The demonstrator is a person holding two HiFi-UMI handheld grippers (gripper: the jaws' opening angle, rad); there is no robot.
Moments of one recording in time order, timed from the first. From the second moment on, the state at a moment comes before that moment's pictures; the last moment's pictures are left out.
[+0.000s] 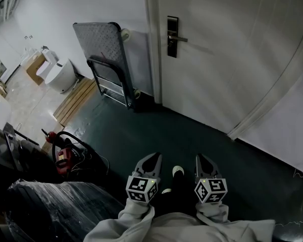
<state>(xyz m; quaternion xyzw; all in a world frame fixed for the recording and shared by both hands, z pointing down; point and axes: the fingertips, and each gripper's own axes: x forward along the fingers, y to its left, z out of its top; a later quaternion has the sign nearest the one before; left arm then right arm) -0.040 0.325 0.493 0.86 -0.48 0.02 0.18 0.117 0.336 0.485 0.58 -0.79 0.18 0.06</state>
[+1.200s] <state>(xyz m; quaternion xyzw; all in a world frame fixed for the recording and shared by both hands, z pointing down) -0.021 0.133 0.488 0.85 -0.50 0.03 0.18 0.131 0.139 0.486 0.55 -0.81 0.19 0.08</state>
